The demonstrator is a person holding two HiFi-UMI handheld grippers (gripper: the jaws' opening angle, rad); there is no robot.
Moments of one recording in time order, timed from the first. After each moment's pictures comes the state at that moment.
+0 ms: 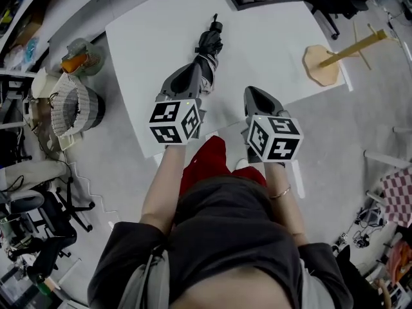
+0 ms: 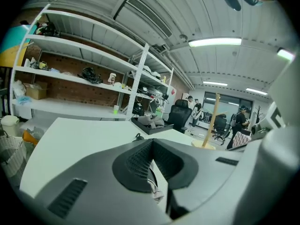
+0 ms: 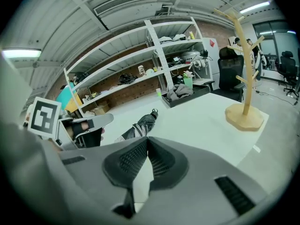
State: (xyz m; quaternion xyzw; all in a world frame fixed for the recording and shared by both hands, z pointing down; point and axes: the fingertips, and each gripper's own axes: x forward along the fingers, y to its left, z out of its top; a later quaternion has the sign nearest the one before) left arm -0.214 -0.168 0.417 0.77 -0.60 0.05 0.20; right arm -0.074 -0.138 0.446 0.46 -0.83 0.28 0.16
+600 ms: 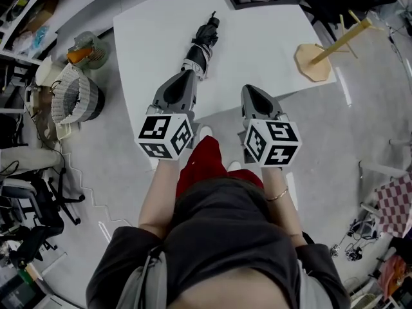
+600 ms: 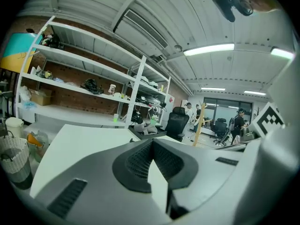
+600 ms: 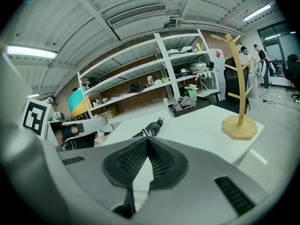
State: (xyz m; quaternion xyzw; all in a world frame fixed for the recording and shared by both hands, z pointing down) left arm -0.182 -0.089 0.375 0.77 -0.62 0.02 0.16; right arm -0.048 -0.096 0.413 0.43 -0.87 0.23 0.12
